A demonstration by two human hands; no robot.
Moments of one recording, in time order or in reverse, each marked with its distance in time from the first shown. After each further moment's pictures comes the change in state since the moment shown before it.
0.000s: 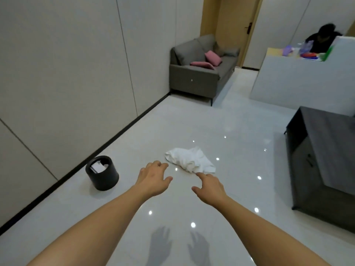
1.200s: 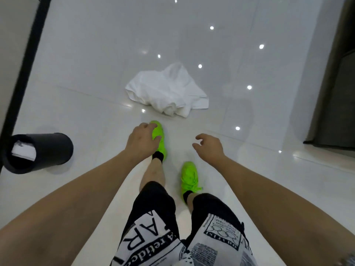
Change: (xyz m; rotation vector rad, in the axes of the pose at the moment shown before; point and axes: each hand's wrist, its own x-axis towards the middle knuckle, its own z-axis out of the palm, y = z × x) left_hand 0.583 0.018 0.253 -0.159 -0.502 -0.149; right_hand 0.549 0.238 0.076 0.374 -0.364 0.539
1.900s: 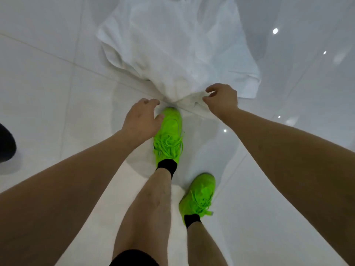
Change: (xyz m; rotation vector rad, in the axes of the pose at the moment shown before) left_hand 0.352 -0.171 0.169 -0.130 -0.201 -0.109; right_hand 0.446 -0.040 0.147 -0.062 0.003 0.142
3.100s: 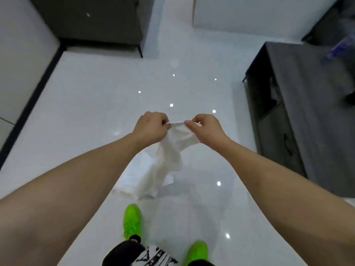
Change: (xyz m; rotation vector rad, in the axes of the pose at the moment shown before) left_hand -0.359 0.509 -0.256 0.202 0.373 0.618; right_hand -0.440 0.052 -0.513 0.438 0.459 -0.461
